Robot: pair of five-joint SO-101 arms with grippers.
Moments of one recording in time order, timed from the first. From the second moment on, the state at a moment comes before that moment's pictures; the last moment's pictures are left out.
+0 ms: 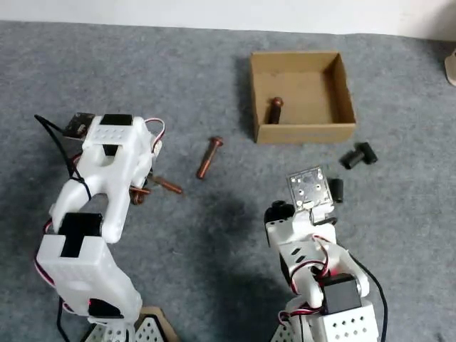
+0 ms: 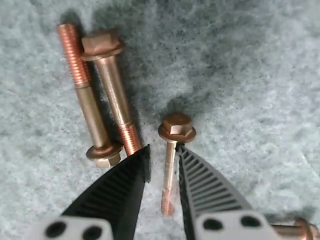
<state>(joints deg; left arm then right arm) -6.5 13.9 13.5 65.2 75.8 -18.3 -89.6 75.1 62.2 6.2</state>
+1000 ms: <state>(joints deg) -4.5 13.9 8.0 69.1 75.8 -18.3 -89.6 75.6 62.2 6.2</state>
